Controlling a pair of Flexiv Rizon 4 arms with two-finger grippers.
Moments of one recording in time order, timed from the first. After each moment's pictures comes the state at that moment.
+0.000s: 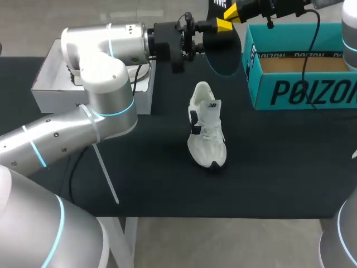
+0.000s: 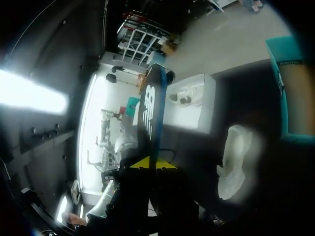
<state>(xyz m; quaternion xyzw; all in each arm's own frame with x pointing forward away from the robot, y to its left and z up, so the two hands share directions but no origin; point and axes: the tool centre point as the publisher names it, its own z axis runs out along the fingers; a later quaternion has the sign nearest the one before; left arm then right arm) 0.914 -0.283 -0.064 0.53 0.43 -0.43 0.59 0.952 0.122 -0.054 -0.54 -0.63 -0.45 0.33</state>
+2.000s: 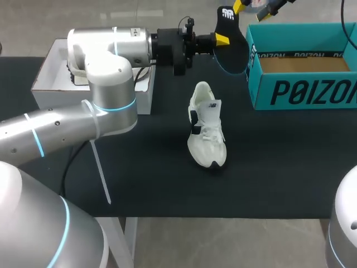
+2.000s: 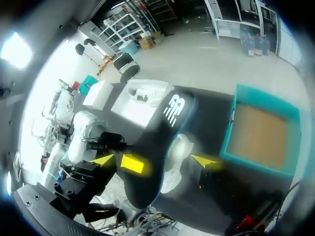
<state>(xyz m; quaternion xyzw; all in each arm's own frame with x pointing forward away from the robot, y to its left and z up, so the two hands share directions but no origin) 0.949 -0.288 -0.111 0.52 0.48 -0.44 0.55 0.954 0.068 -0.052 -0.53 -0.78 -0.30 0.10</state>
